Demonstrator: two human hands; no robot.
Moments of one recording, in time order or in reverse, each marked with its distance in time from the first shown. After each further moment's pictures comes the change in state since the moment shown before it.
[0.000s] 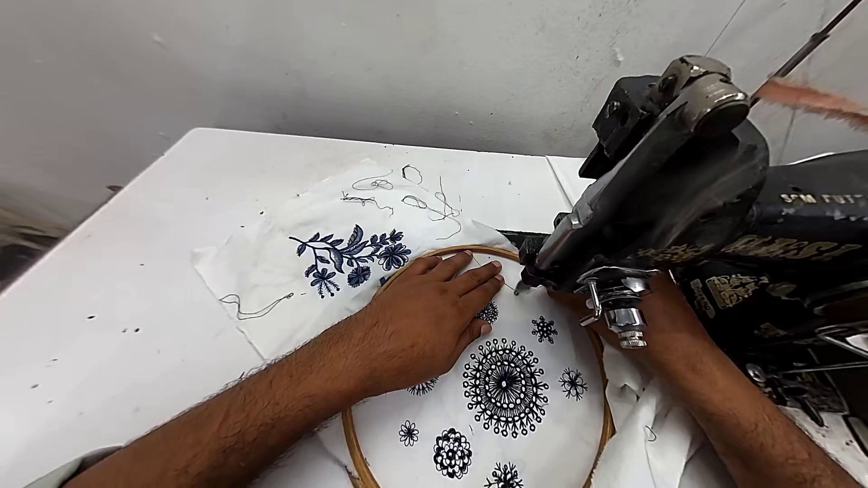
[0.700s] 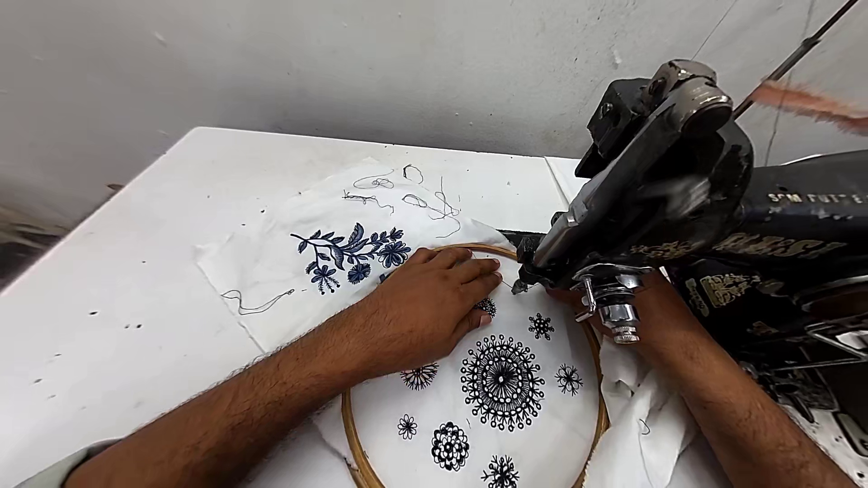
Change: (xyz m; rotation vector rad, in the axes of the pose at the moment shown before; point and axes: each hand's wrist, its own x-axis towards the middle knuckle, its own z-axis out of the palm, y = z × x) left_hand 0.007 -0.008 -0.001 -0.043 0.051 0.035; right_hand 0.005 -0.007 -0.007 0.032 -0.075 0.060
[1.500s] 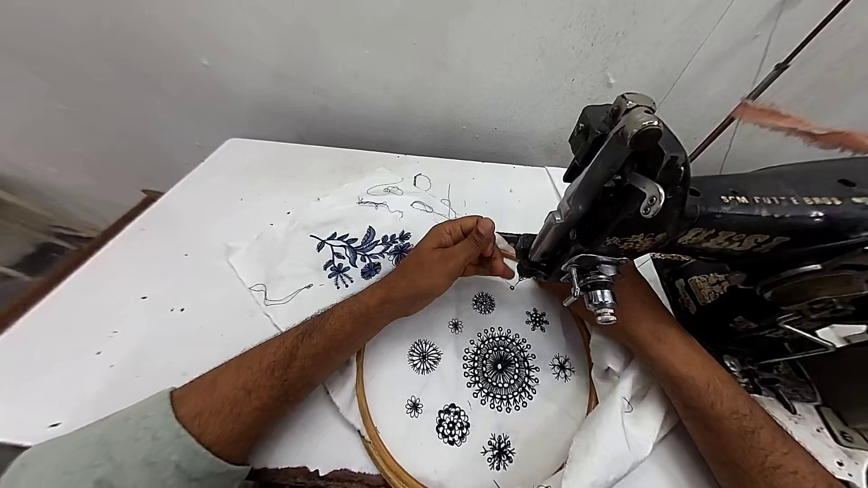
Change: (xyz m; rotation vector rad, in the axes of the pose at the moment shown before) left_hand 0.027 -0.006 0.000 -1.509 0.306 -0.127; right_hand 0.007 0.002 0.006 -0.062 -0.068 -0.025
